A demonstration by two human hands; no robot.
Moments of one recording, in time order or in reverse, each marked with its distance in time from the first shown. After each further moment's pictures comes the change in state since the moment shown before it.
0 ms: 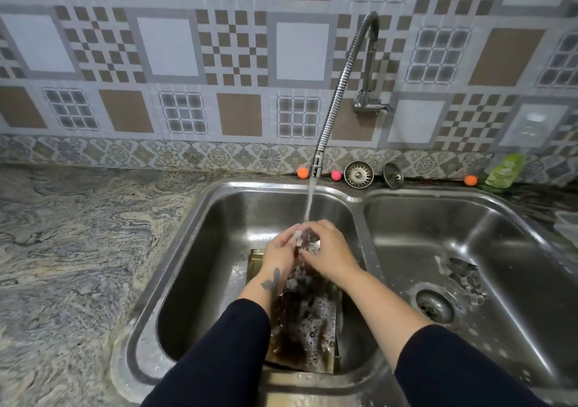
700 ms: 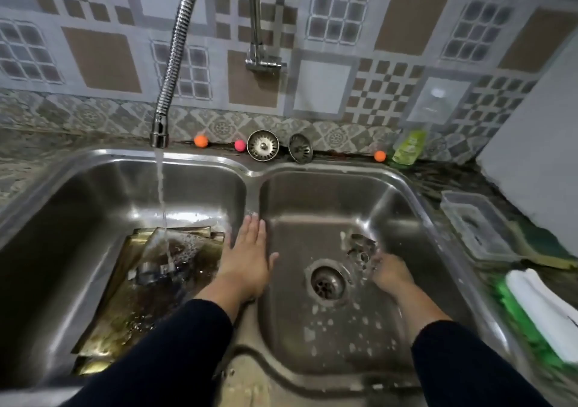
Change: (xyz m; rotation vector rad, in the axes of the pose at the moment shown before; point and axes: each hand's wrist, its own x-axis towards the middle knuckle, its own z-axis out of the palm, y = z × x) left_hand 0.002 -0.060 0.157 1.637 -0.159 0.254; right_hand -0.085 0.280 -0.189 -0.383 -0.091 0.754
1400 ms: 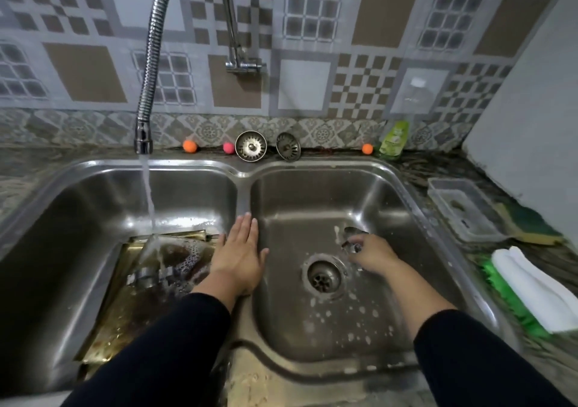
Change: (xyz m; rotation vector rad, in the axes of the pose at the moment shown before) left_hand 0.002 0.004 -0.001 0.043 -0.007 0.015; right_hand -0.009 -0.023 -0.019 0.106 -0.105 -0.106
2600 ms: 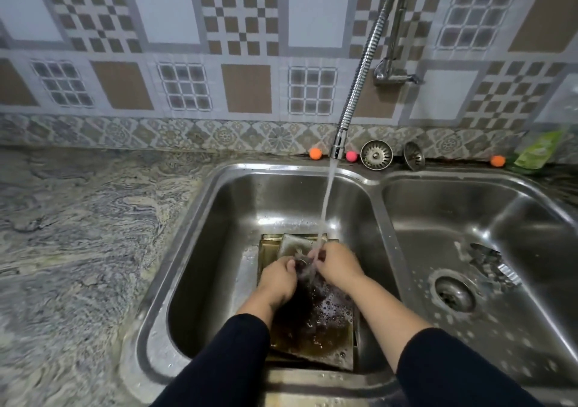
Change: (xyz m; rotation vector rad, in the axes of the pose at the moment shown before) left_hand -0.049 -0.203 0.022 -0.743 0.000 -0.369; right_hand -0.074 -0.285 0.181 0.103 -0.039 -0.319
